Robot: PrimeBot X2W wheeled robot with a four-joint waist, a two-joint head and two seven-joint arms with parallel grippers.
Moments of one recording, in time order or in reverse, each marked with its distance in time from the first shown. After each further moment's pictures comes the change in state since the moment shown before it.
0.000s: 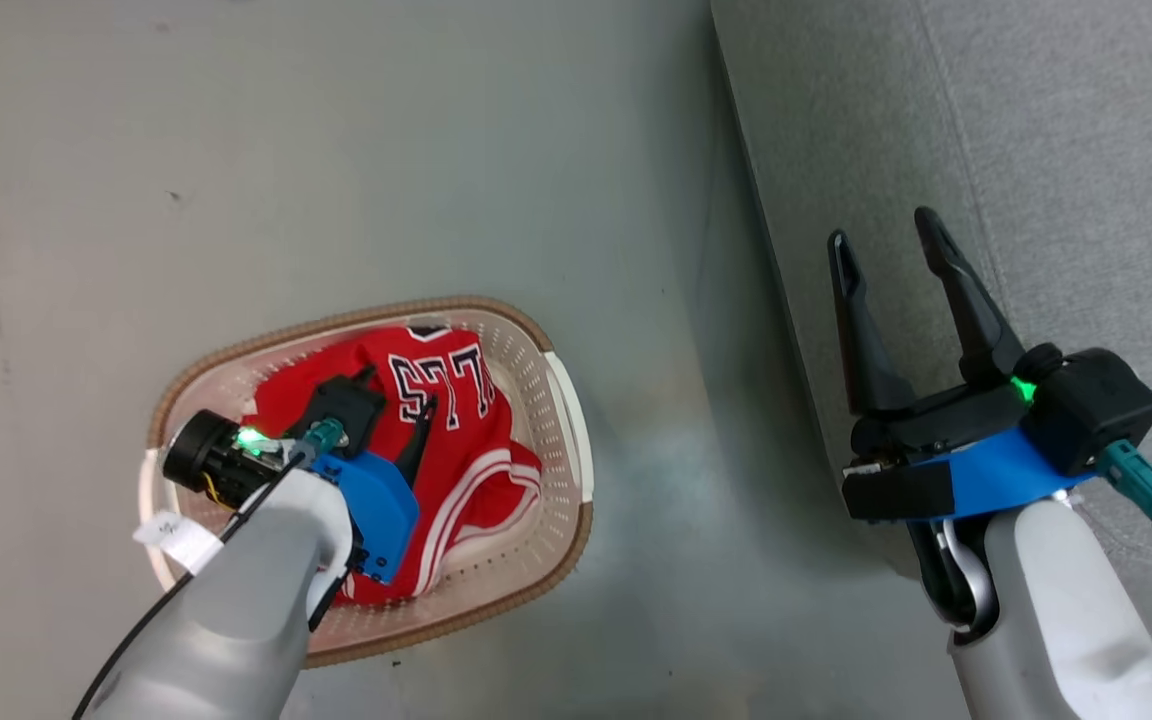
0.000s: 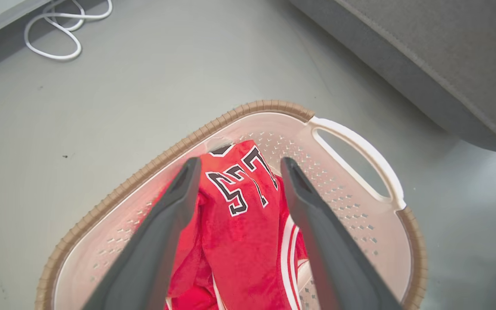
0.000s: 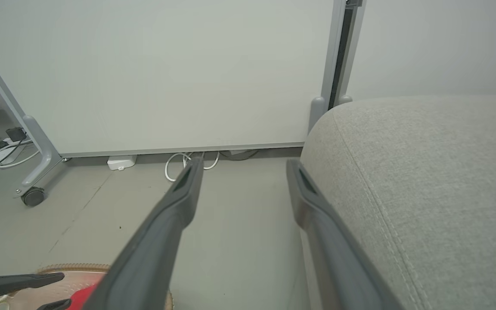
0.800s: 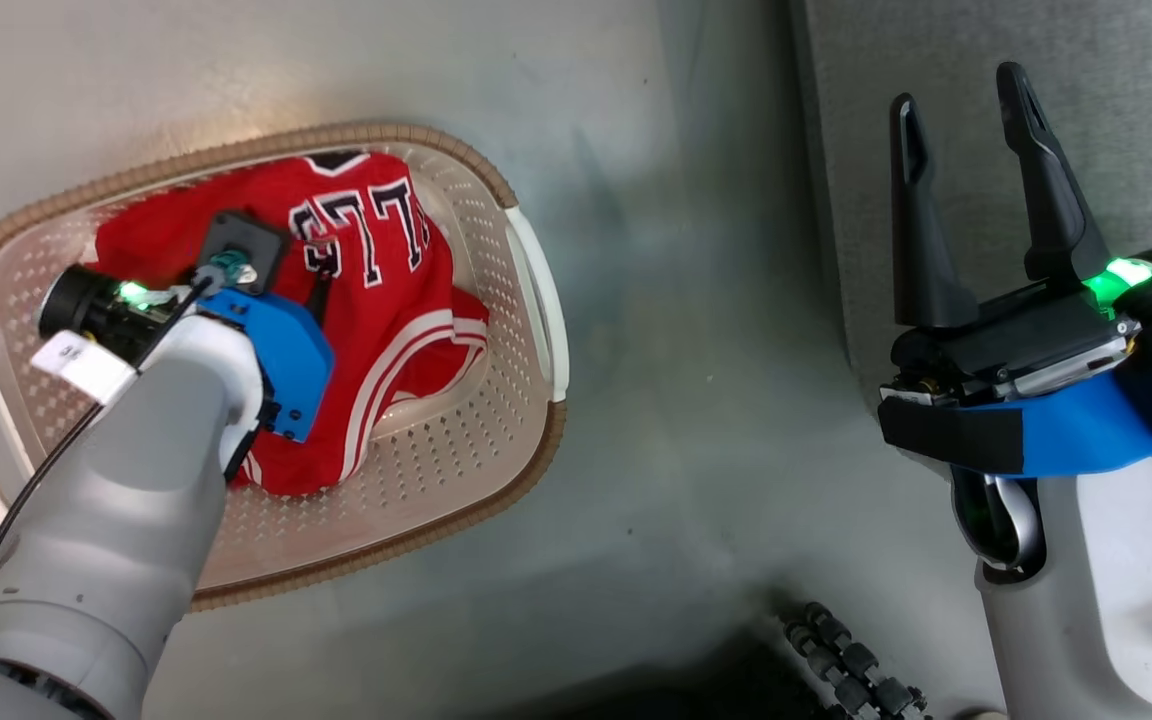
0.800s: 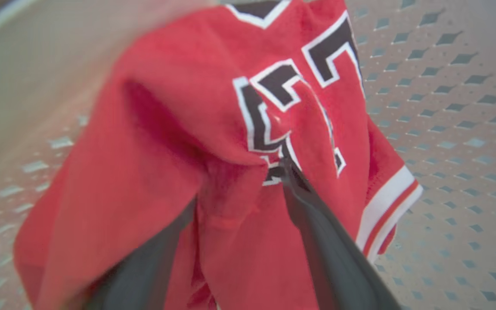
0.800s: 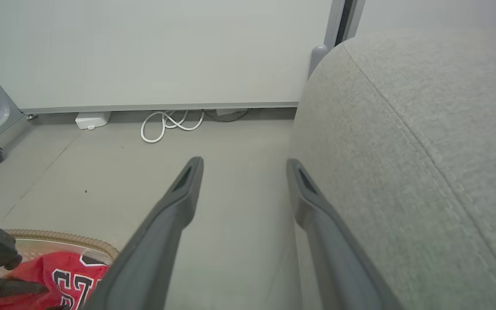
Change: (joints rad) left arm -0.294 0.060 -0.164 0.185 -0.170 0.000 0.093; right arm -0.097 0.000 -0.023 -0.170 -0.005 0.000 0.000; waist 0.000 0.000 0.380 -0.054
